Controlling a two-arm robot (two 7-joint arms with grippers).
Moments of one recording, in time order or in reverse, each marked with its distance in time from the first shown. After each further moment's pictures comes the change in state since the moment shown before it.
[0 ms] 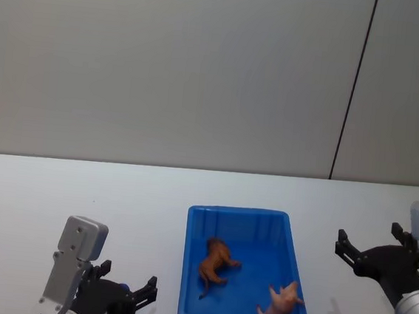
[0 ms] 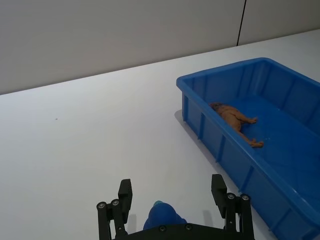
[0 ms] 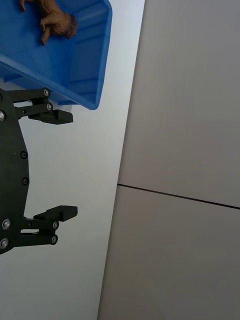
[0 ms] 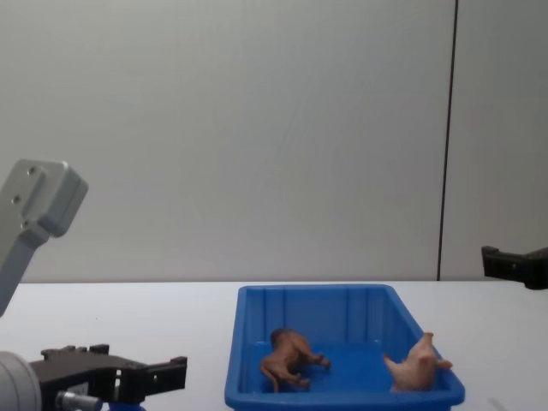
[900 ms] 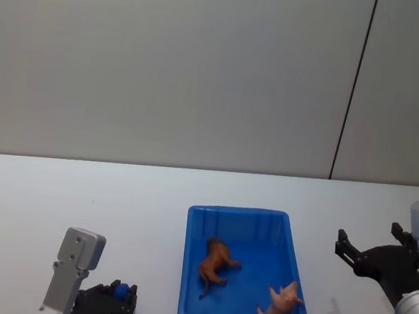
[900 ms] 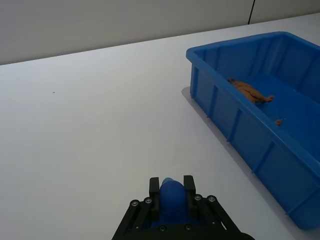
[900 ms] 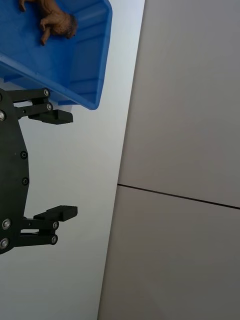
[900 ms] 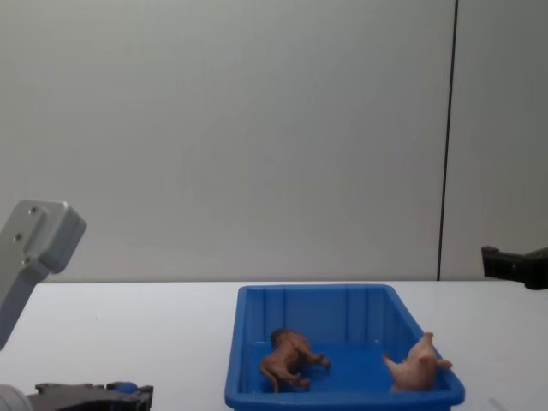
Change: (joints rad) left arm -0.007 -0.022 -0.006 0.068 -0.007 0.020 -0.010; right arm 0.000 0.000 0.000 0.000 0.000 0.000 0.000
